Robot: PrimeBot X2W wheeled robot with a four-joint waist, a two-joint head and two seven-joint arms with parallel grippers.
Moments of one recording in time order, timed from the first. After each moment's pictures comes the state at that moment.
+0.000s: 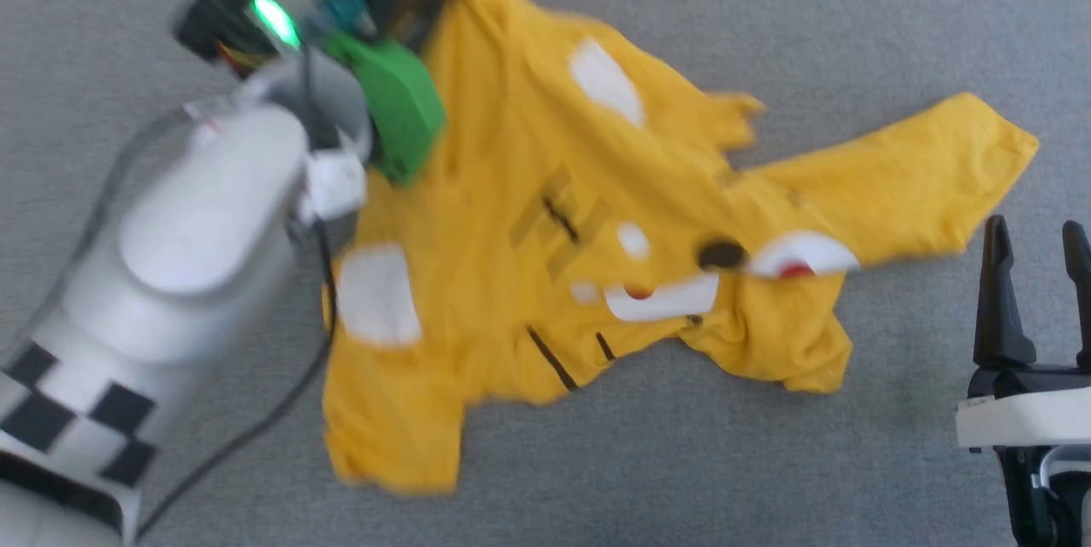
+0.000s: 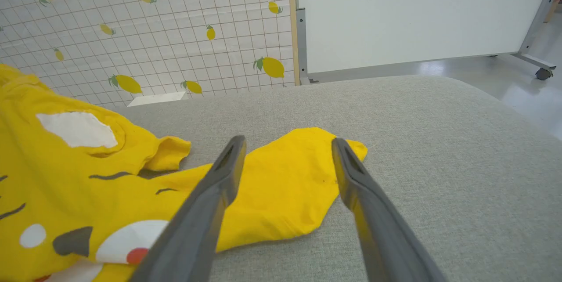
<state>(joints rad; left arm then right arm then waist) -1.02 0.44 -0.83 0.40 -0.53 -0.04 0.11 -0.03 -0.05 -0.22 -0.16 0.20 0.13 -0.11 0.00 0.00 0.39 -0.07</state>
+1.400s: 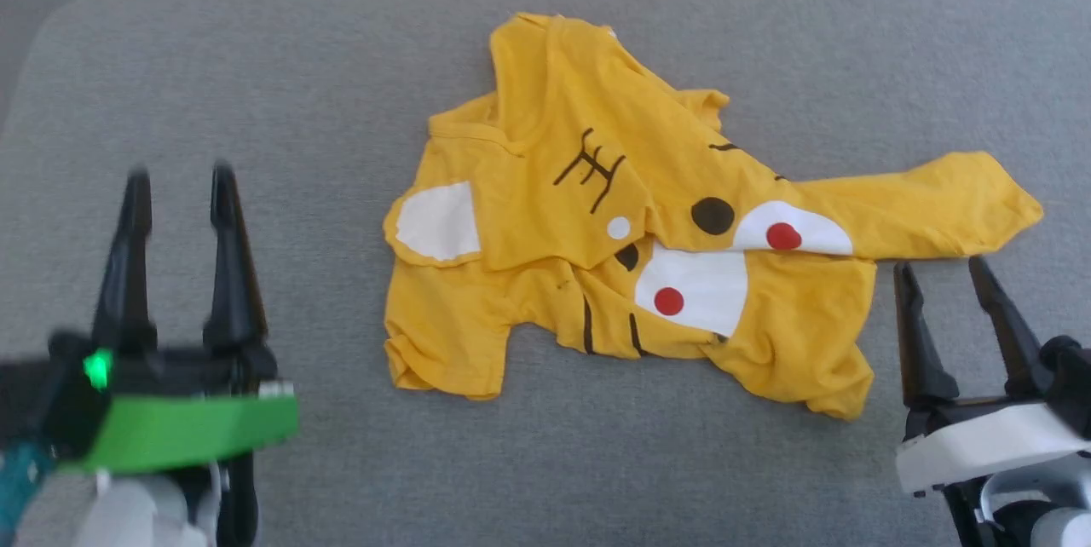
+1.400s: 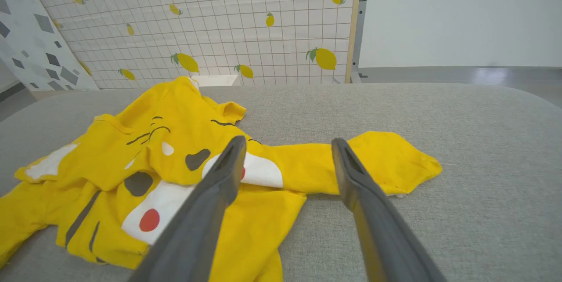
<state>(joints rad) -0.08 0.31 -0.09 -0.33 -0.45 0.11 -0.26 0.04 -0.05 -0.10 -0.22 0.15 0.13 0.02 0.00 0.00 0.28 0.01</state>
